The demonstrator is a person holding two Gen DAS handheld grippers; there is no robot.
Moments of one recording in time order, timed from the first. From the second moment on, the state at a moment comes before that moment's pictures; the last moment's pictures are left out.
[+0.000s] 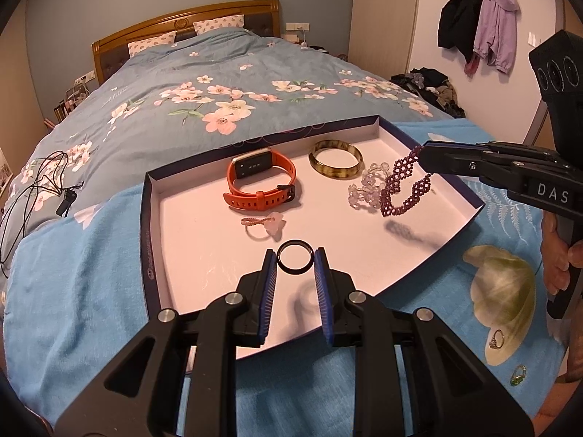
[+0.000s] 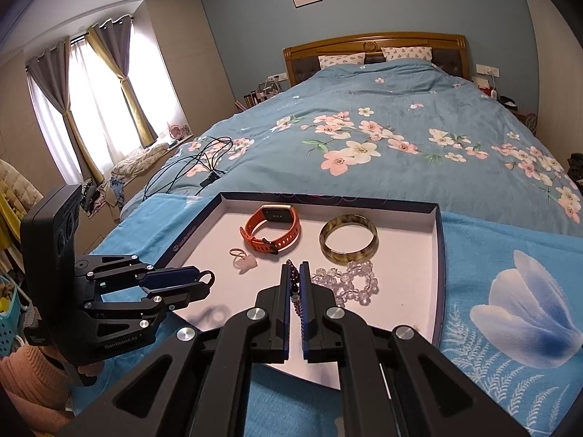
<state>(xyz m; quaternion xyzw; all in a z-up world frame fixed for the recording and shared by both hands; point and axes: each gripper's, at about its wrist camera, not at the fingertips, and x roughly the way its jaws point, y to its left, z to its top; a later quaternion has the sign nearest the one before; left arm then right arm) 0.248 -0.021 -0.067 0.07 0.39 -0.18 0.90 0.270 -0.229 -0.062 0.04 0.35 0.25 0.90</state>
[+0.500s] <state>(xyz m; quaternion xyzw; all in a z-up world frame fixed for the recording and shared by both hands) 0.267 -0.026 -0.083 0.07 0.41 -0.17 0.89 0.288 -0.243 -0.085 0.06 0.38 0.23 0.89</state>
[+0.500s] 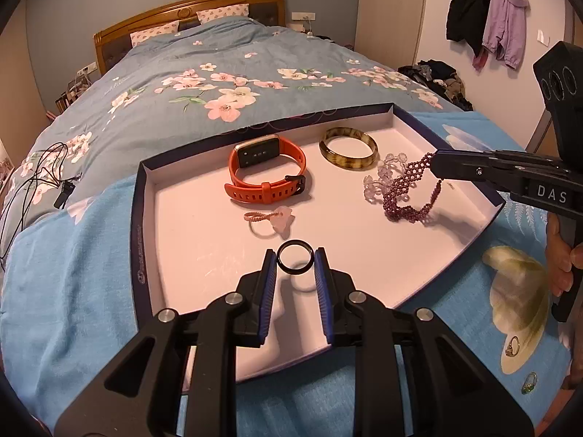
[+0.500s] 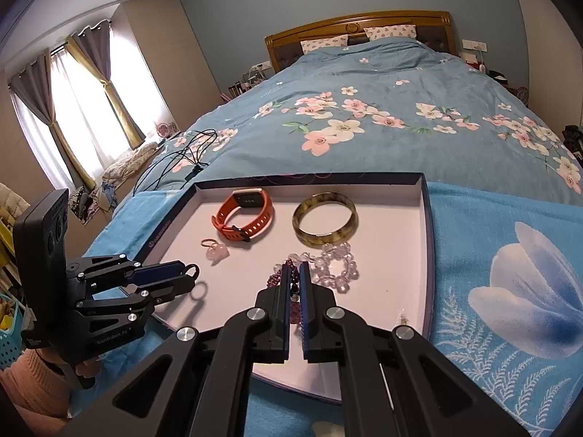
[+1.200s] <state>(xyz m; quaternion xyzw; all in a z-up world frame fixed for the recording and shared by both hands) 0.295 -0.029 -0.094 0.06 0.43 -0.16 0.89 0.297 -0.251 -0.099 0.06 0.40 0.20 0.89</state>
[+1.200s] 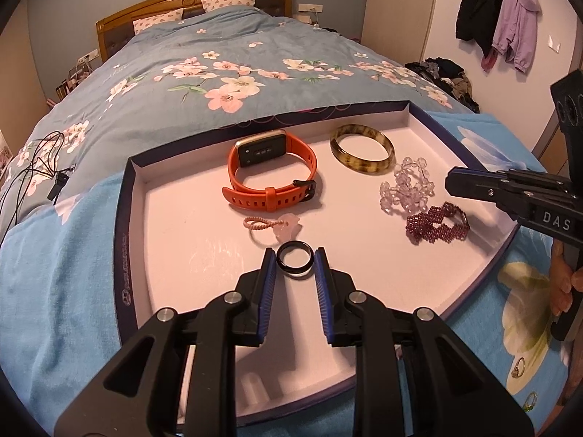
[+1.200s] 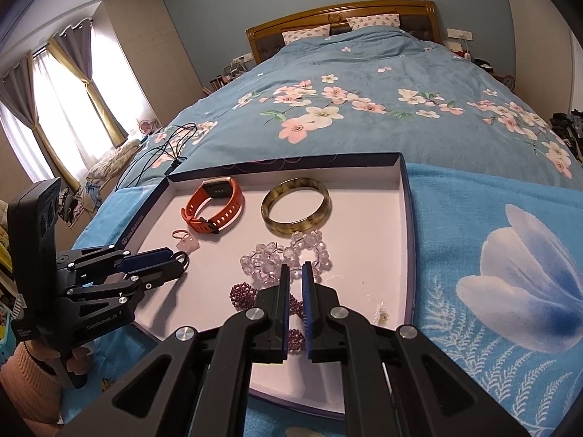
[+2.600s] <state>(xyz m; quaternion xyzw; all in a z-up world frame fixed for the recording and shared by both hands) 0.115 0.009 -0.075 0.09 0.38 -0.21 0.89 0.116 -0.257 -0.102 -0.01 0.42 0.29 0.86</state>
